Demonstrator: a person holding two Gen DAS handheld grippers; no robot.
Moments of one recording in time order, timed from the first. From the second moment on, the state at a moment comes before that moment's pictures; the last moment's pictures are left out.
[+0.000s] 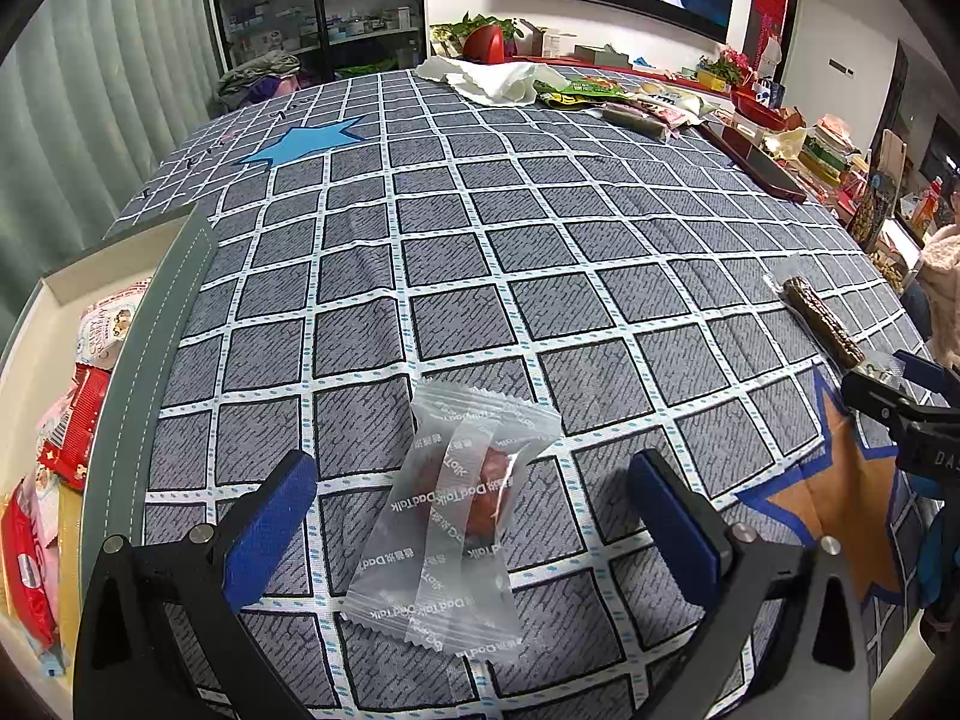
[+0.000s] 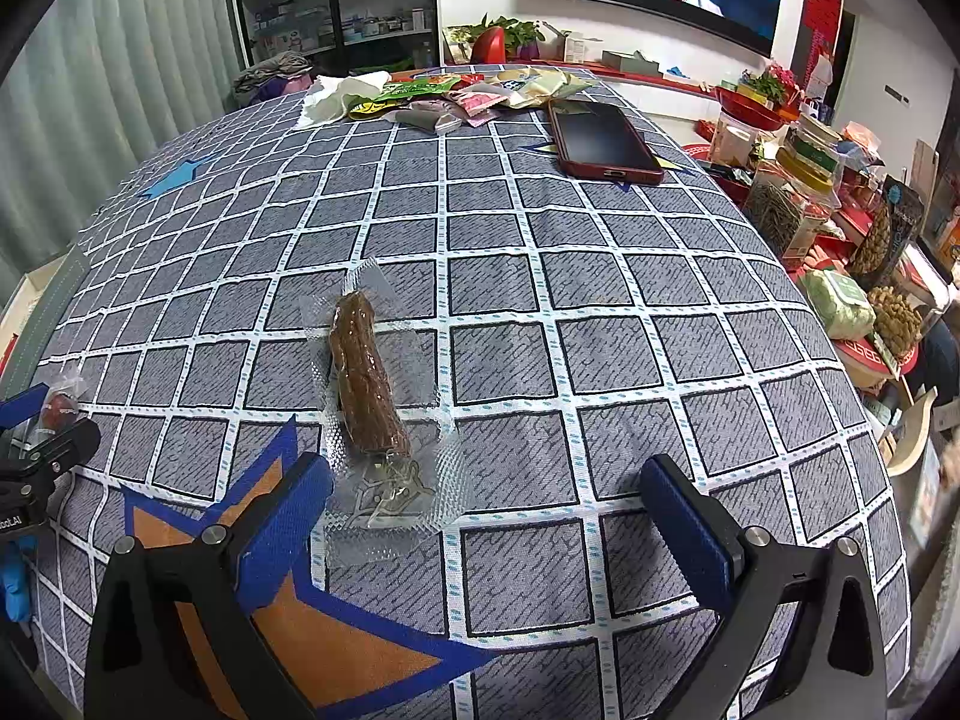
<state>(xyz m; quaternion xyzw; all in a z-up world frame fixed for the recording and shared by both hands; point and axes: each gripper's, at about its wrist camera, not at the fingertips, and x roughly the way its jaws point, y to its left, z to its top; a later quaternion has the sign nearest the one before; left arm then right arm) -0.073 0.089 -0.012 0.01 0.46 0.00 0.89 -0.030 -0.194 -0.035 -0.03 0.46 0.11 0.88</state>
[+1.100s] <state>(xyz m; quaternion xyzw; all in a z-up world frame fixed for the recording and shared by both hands) -0.082 0.077 -0.004 0.02 0.46 -0.03 0.89 0.032 -0.145 -0.027 -0.09 0.58 0.16 0.80</state>
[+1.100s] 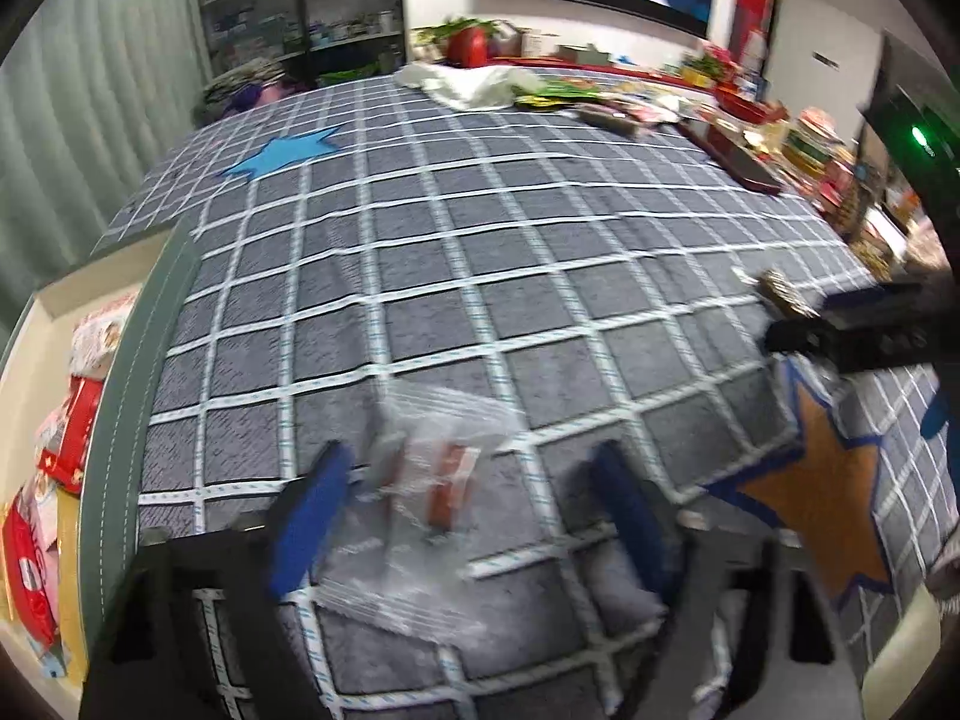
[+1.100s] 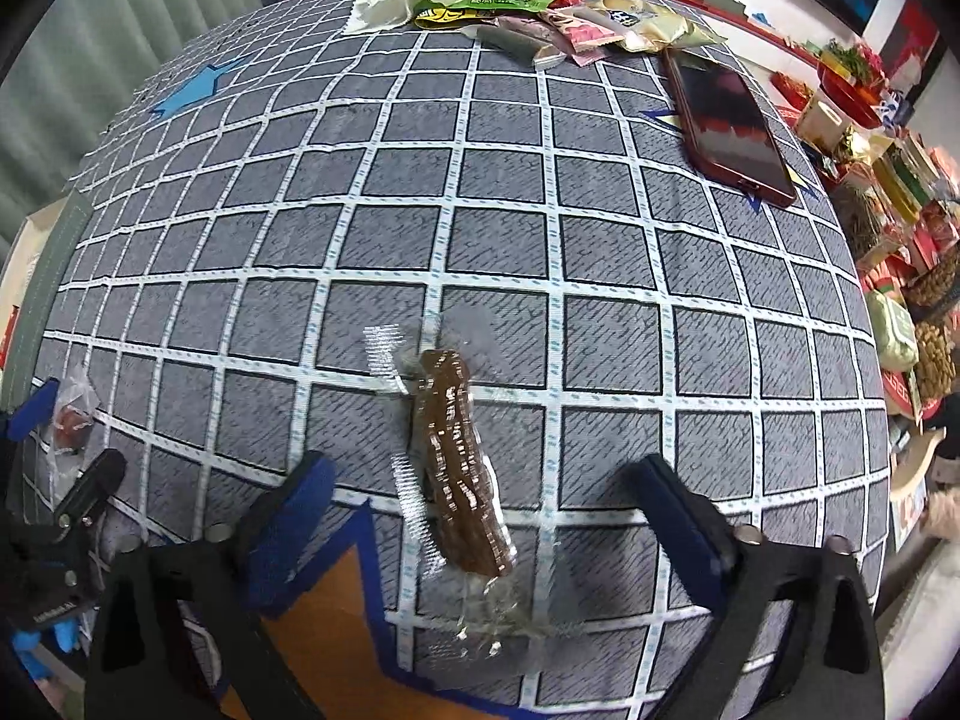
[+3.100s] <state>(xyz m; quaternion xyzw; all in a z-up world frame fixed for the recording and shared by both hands) -0.167 0.317 0.032 -0.13 0.44 0.16 0.87 -0.050 0.208 0.029 -0.15 0.56 0.42 0.70</state>
